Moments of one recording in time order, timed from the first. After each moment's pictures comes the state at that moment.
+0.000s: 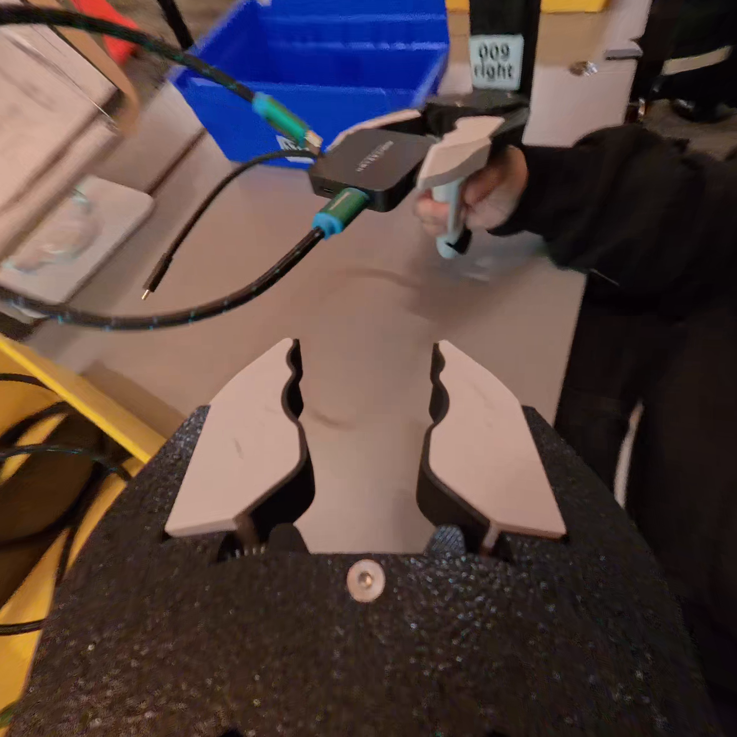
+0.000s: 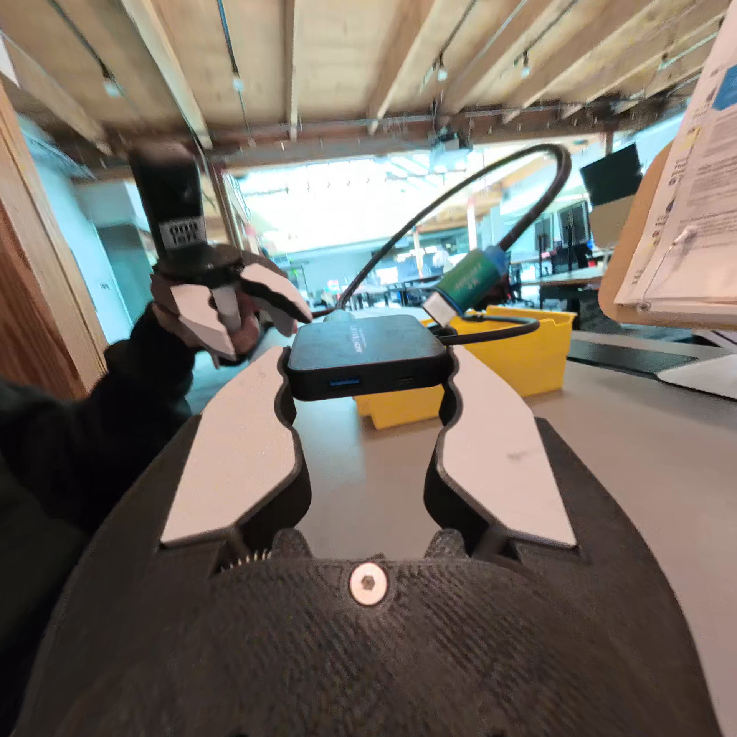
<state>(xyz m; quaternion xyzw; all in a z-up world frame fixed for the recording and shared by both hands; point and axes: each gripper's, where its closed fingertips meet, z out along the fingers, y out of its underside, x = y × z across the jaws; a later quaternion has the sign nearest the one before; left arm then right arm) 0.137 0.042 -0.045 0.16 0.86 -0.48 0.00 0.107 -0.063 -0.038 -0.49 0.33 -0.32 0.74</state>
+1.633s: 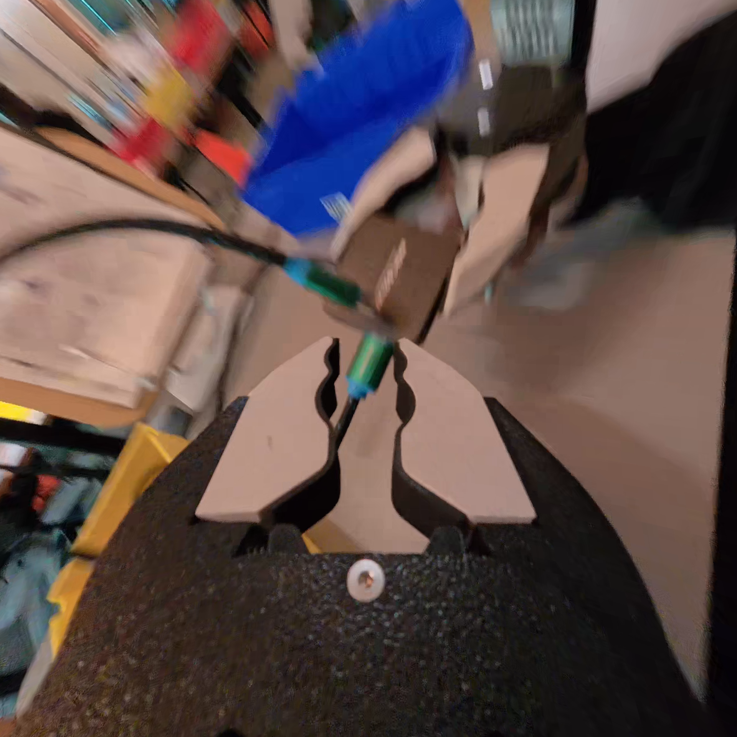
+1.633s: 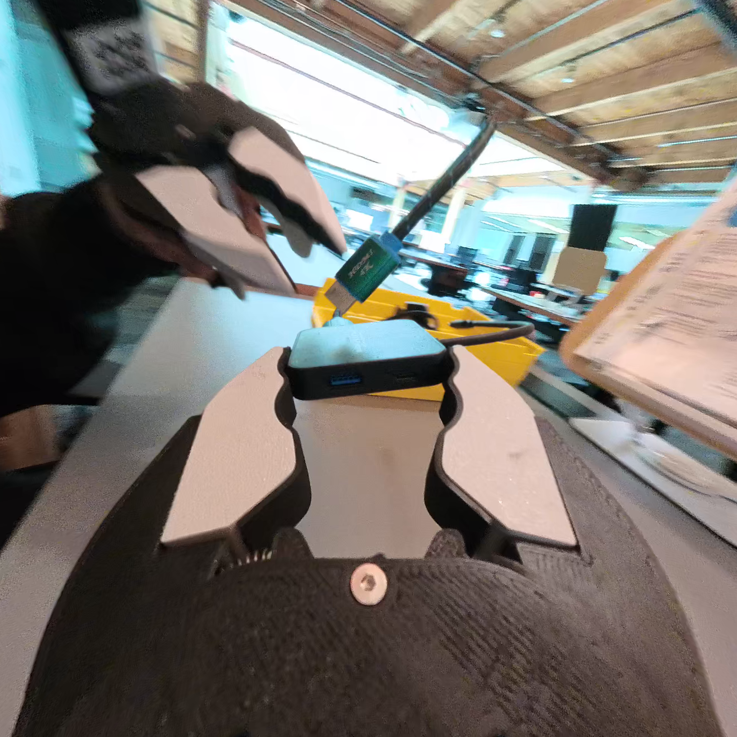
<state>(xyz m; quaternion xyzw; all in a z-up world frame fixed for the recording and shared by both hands) 0.117 0.002 -0.036 0.27 0.79 -0.53 0.18 0.112 -0.032 -0.050 -0.60 0.25 -0.45 0.61</state>
